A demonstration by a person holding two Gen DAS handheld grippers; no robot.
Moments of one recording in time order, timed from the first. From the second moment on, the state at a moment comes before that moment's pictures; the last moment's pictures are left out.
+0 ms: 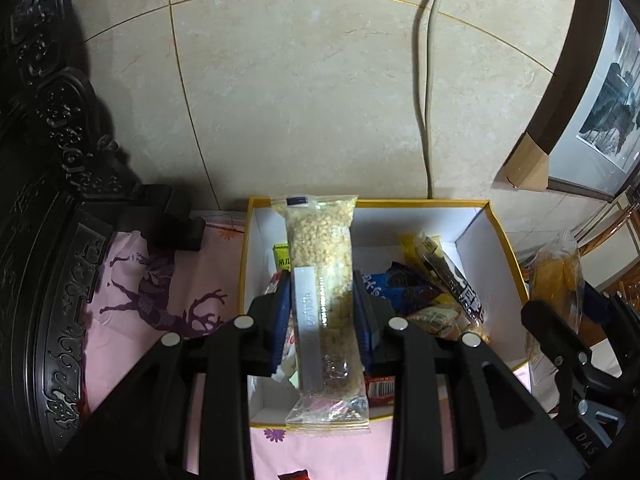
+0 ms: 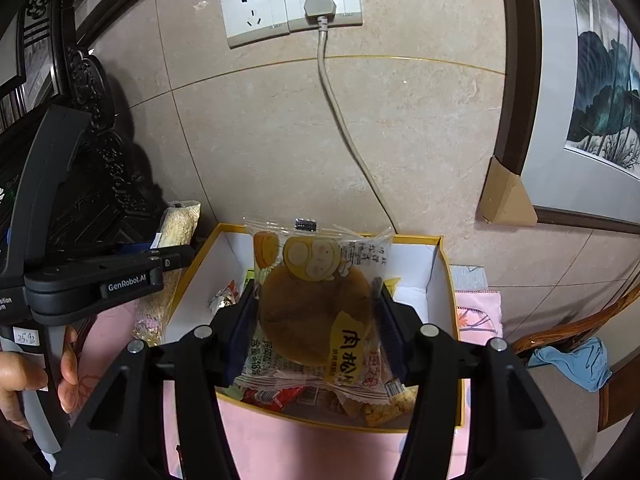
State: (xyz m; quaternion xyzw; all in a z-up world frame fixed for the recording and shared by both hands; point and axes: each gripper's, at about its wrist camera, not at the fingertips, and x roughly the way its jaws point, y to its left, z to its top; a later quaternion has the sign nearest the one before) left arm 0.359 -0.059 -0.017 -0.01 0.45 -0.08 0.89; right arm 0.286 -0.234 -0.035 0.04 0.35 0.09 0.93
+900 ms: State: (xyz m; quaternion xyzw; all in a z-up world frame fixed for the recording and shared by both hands) left arm 0.318 -0.040 -0.002 0.00 0.42 -0.05 0.91; right arm 0.246 -0.234 -0.033 0.05 0.37 0.10 0.92
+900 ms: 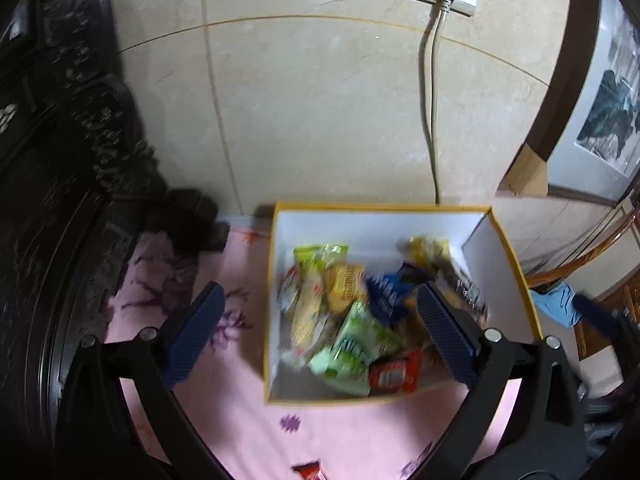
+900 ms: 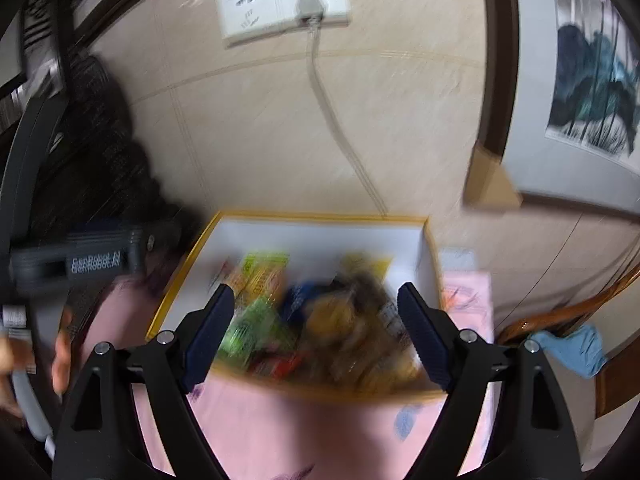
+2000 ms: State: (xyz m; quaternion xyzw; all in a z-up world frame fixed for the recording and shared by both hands) left arm 0.154 -0.001 -0.163 0.02 0.60 -0.04 0.80; right arm 0.071 -0.144 -0.220 -0.10 0.56 0.18 0.80
